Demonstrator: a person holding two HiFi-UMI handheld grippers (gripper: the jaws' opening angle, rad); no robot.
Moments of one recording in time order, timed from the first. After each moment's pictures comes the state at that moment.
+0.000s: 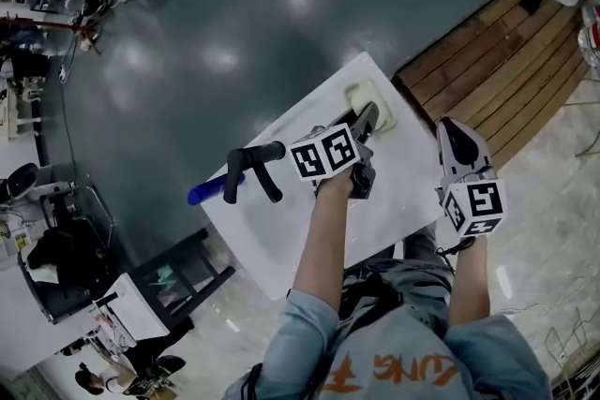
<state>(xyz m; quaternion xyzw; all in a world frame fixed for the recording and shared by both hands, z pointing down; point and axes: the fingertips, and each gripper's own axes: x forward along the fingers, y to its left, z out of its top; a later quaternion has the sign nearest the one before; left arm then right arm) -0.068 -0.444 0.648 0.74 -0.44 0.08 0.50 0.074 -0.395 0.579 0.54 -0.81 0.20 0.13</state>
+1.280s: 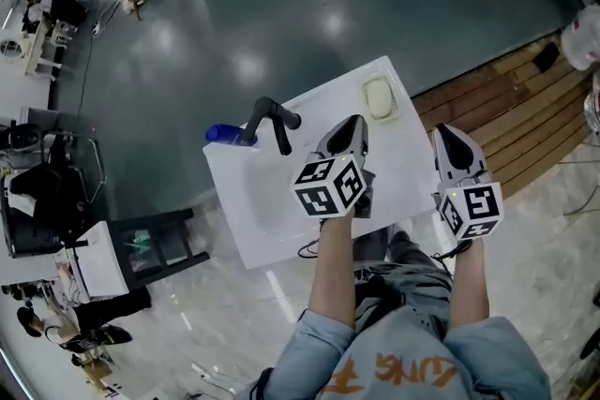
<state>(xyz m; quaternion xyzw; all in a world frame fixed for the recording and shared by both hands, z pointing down) -0.088 -0.365 0.511 0.73 -0.59 0.03 0.33 0.065 -0.358 0.498 0.45 -0.88 0.13 0.09</state>
